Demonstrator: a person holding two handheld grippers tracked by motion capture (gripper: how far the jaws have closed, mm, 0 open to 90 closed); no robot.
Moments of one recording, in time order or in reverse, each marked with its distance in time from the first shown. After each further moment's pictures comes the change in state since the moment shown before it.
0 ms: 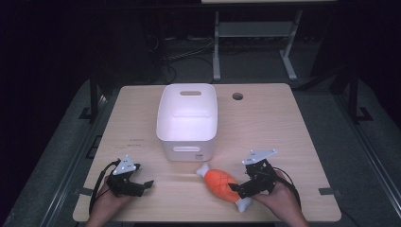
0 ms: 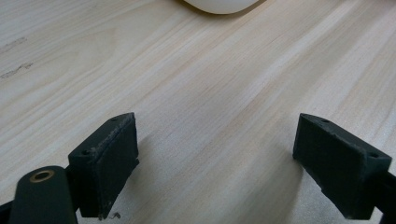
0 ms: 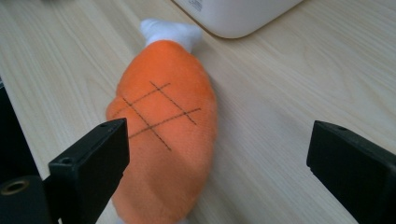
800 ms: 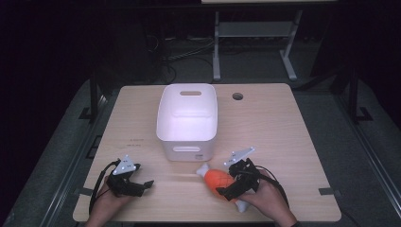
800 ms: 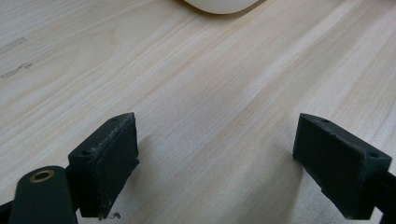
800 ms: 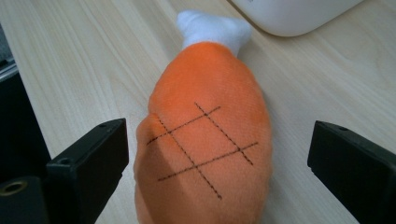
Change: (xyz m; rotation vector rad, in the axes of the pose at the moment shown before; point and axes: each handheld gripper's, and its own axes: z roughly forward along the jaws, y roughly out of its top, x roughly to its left) left arm 0.000 0.000 0.000 0.000 0.001 0.001; right arm 0.018 0.021 0.031 0.115 0.069 -0.041
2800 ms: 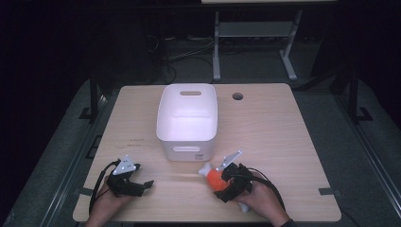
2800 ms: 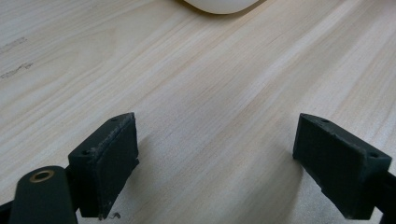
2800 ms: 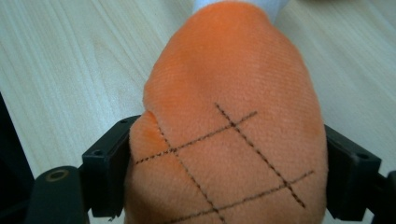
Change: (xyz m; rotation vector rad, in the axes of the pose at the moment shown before) left arm 0.000 0.000 0.000 0.000 -0.001 -0.002; right arm 0.004 0.000 0.023 0.120 -0.013 -0.057
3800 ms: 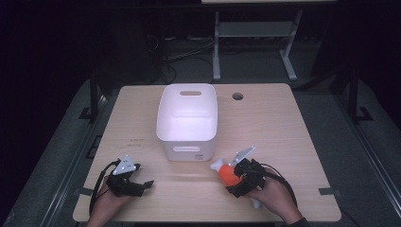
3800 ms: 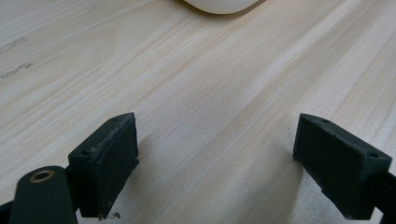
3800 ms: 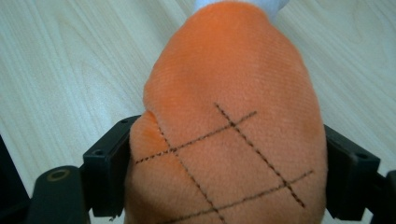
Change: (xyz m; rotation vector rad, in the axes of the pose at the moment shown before) left arm 0.000 0.000 0.000 0.000 0.001 0.001; right arm -0.022 -0.014 -0.023 0.011 -0.050 0.018
